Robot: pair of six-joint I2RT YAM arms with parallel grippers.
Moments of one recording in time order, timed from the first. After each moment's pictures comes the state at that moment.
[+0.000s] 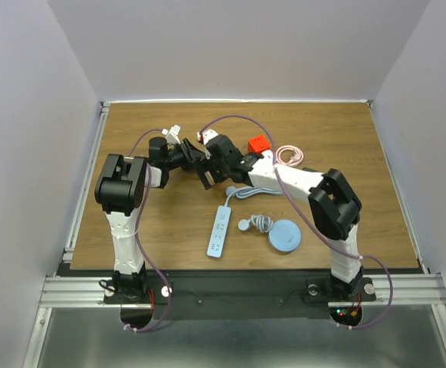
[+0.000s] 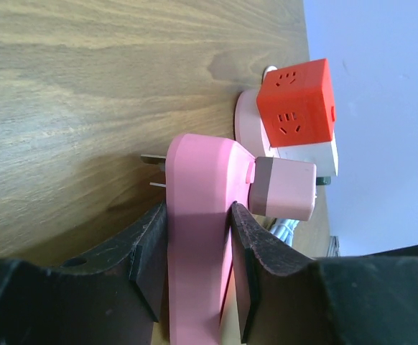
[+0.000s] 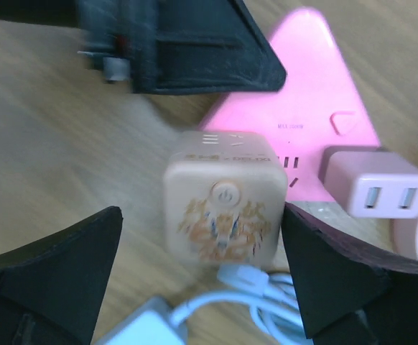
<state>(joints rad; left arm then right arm) -0.15 2.10 0.98 0.78 0.75 -0.86 0.84 2.03 1.57 -0.30 0.16 0.15</state>
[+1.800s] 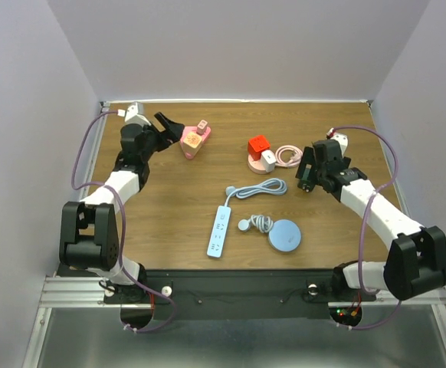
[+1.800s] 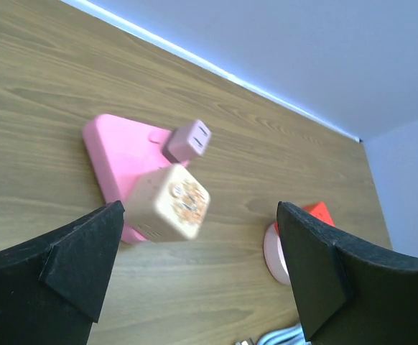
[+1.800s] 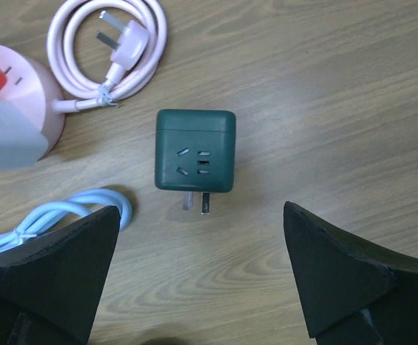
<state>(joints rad) -0.06 1.52 0.90 0.44 0.22 -0.66 0.29 1.29 0.90 -0.40 0.40 0.46</state>
